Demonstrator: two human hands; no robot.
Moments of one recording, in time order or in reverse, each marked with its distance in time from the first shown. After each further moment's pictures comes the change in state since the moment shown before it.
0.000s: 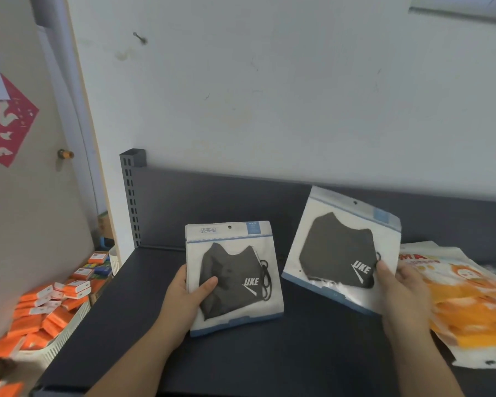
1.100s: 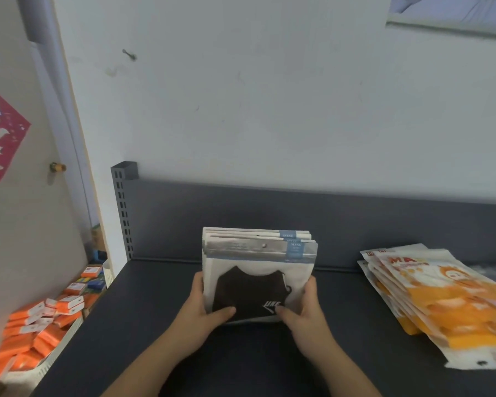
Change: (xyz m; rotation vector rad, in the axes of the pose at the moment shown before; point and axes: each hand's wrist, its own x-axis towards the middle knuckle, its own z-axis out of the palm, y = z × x) left_hand -0.012 0.016 0.017 0.318 -0.320 0.053; right_hand -0.050 0.063 0.071 -0.098 -0.609 -0.084
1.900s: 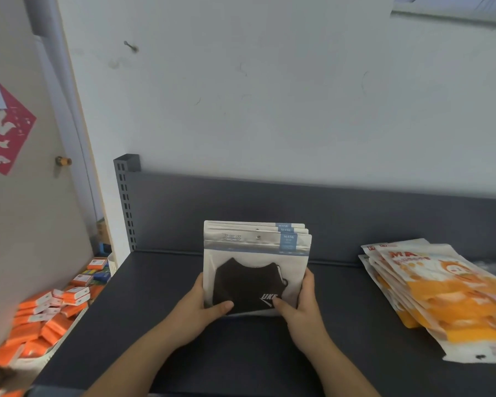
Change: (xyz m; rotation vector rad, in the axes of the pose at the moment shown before) left_hand -0.001 -0.007 -0.009 0.241 -0.098 -0.123; right_hand -0.005 -0.003 0.005 -0.026 0.032 -0.007
